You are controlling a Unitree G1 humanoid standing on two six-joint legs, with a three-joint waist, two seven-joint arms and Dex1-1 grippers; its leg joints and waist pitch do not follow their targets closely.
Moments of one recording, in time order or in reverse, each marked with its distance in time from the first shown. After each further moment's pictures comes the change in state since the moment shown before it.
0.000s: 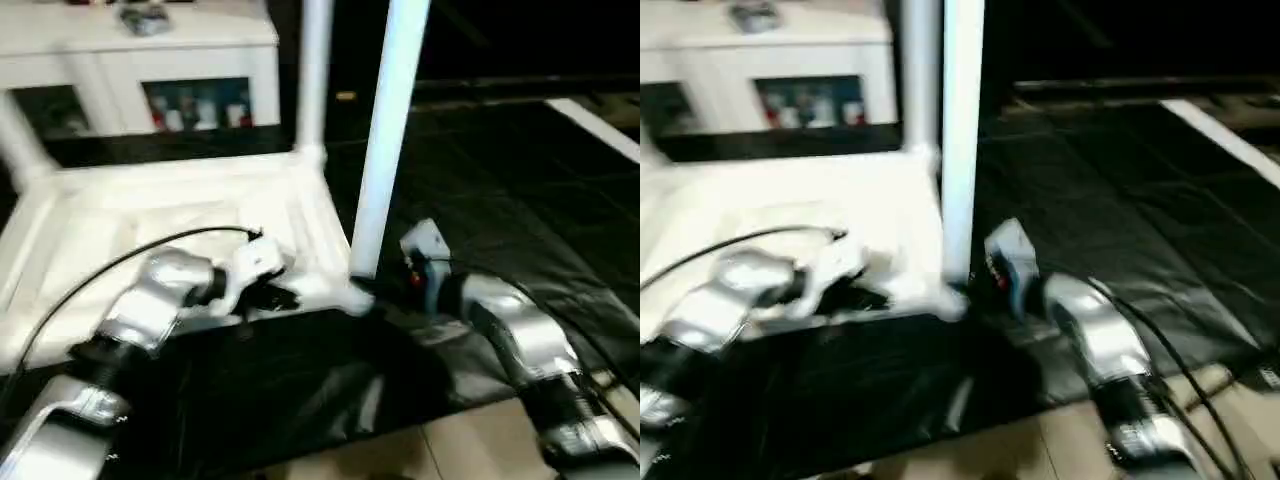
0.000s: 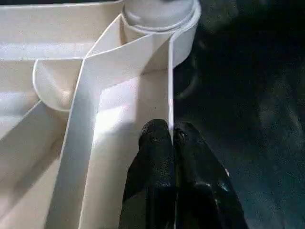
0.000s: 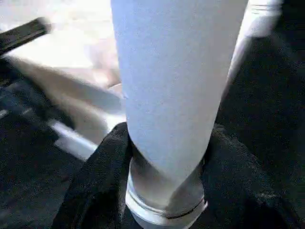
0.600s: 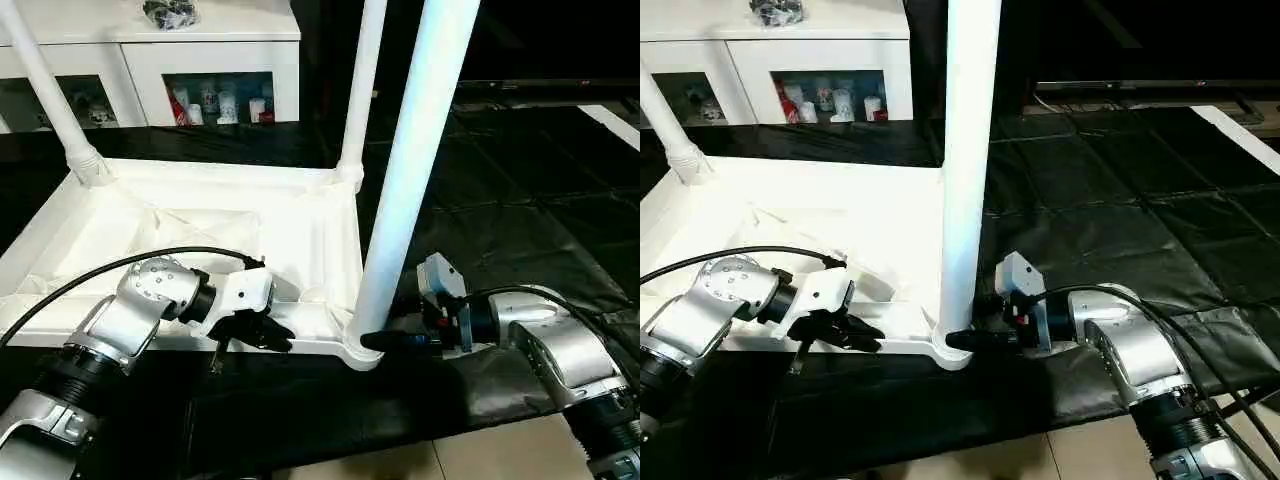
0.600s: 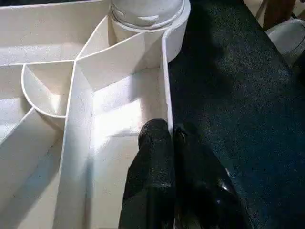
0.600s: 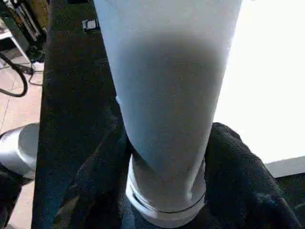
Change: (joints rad) left arm 0.064 0.177 -0.082 -0.079 -0.053 -0.263 -0.340; right arm 0.131 -0.248 0.108 -0.228 0.101 -0.024 0.507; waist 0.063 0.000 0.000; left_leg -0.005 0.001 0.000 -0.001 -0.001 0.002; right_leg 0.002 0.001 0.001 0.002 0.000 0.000
